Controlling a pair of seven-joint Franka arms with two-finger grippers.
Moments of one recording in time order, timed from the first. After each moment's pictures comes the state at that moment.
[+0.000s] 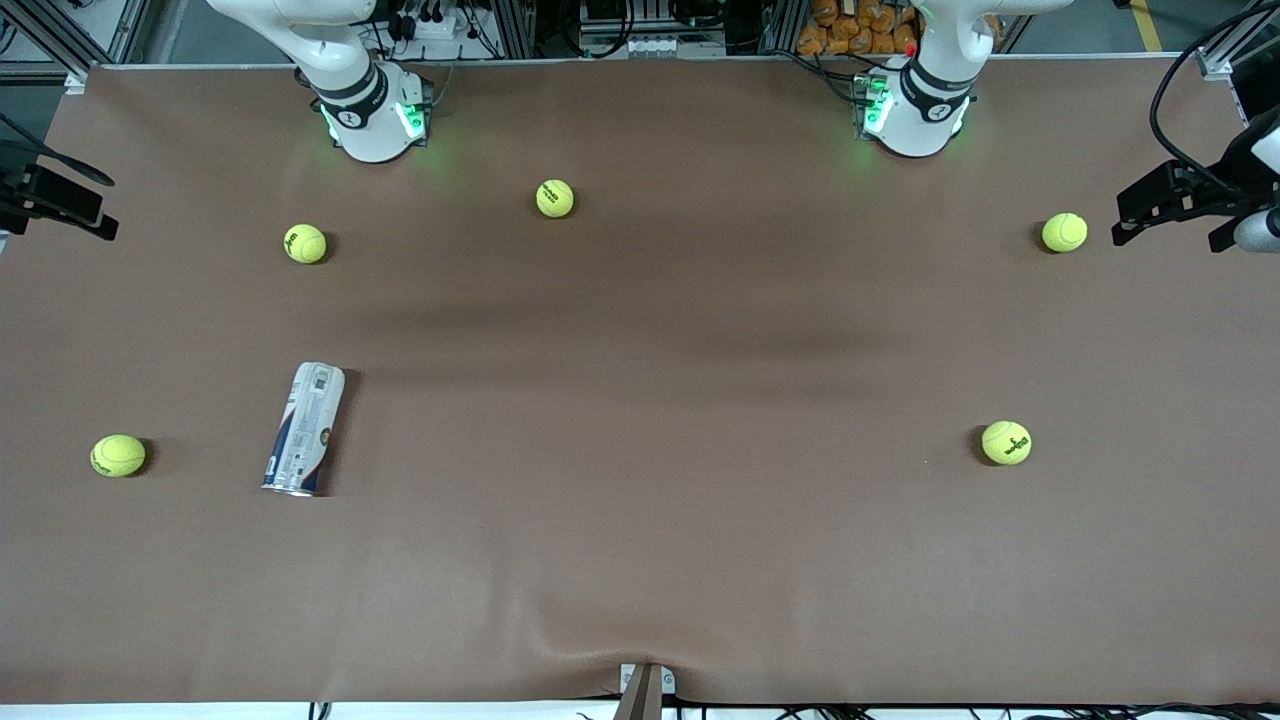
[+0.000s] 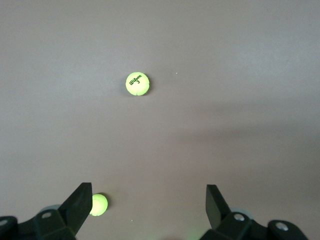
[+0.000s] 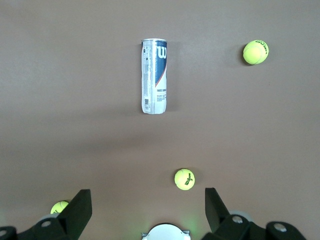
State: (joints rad) left arm -0.04 -0.04 0.00 -1.55 0.00 1.51 0.06; right arm -0.07 0.03 -0.01 -1.41 0.02 1.33 0.02
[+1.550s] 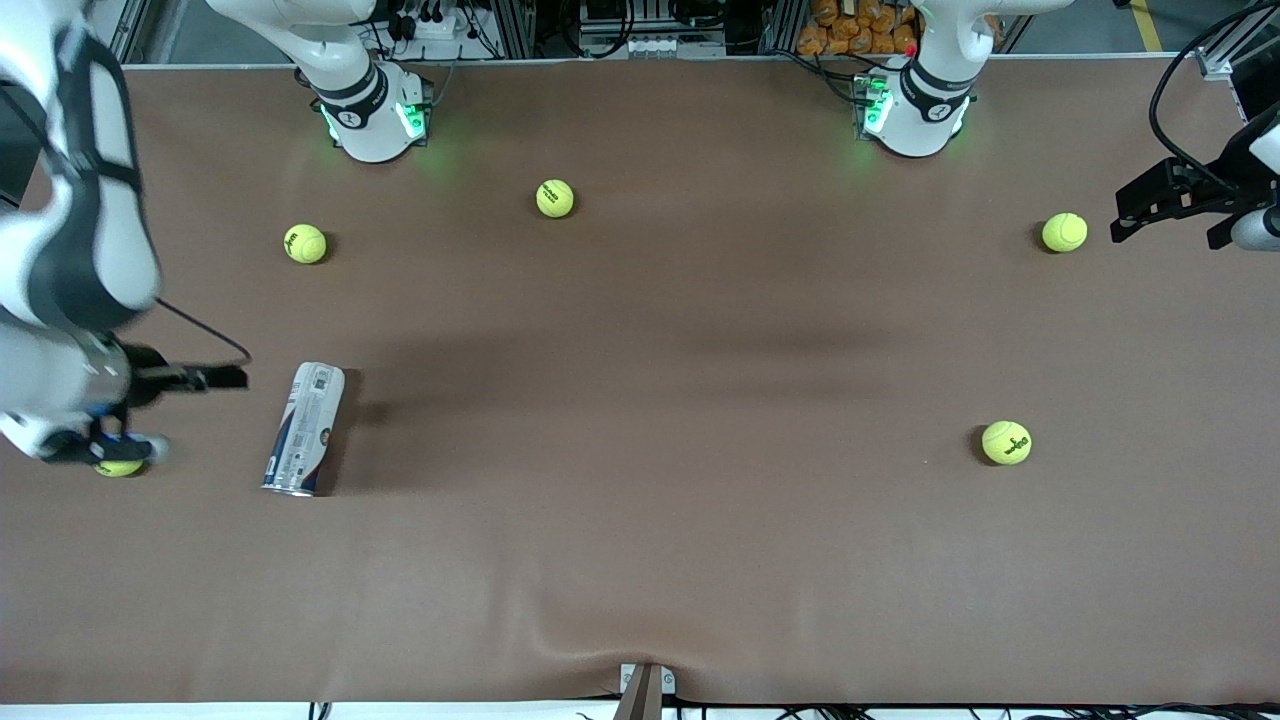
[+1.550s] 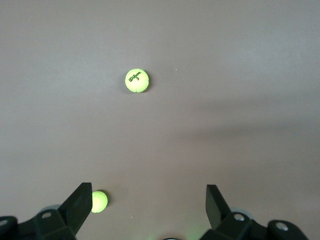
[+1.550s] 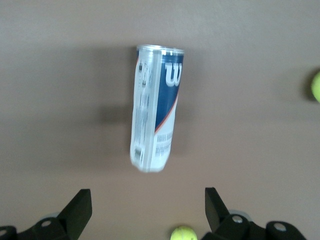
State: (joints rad) left arm -0.04 -0.04 0.00 -1.55 0.00 1.49 0.06; right arm -0.06 0.48 -0.01 -1.49 0.02 1.71 -0.10
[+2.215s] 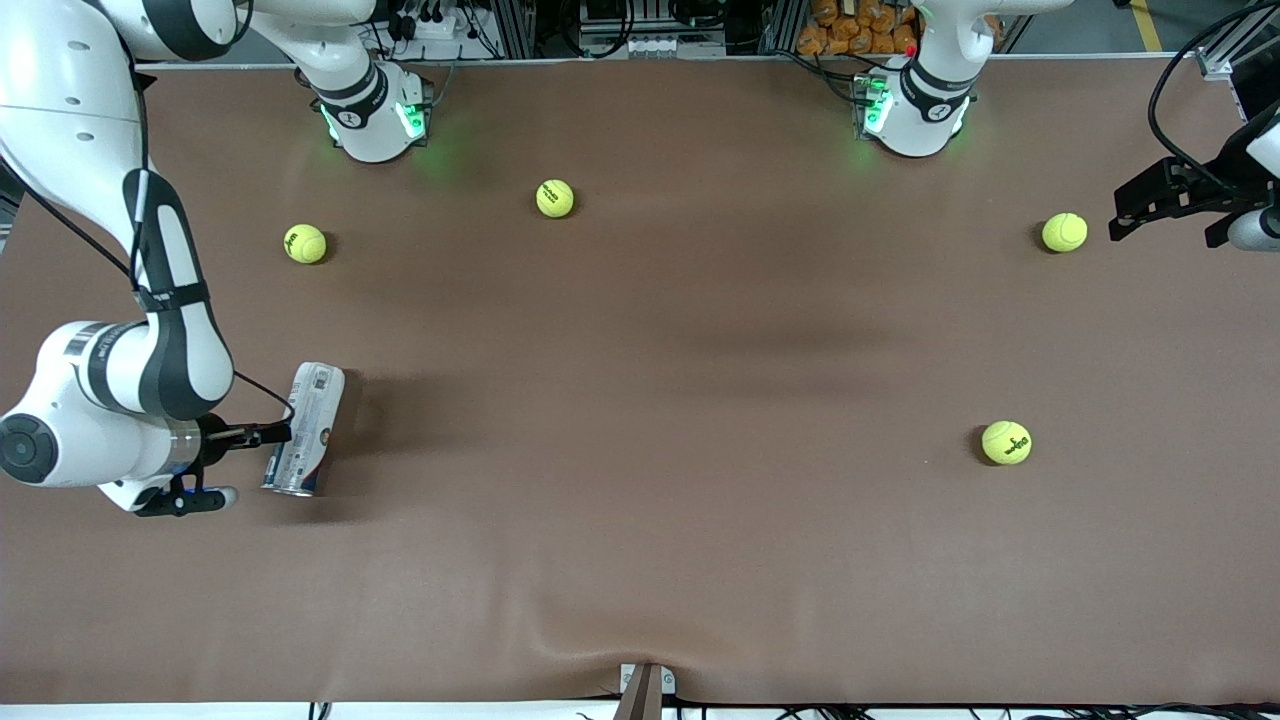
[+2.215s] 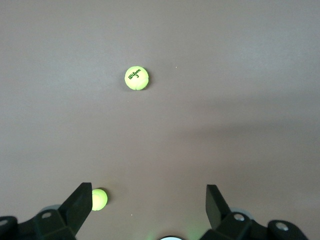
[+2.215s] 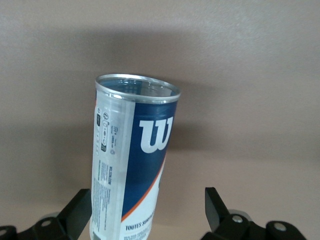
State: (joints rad) left arm -0.04 -0.04 0.00 -1.55 0.00 1.49 0.06; right arm -0.09 0.68 -0.02 -1.49 0.06 1.90 -0.20
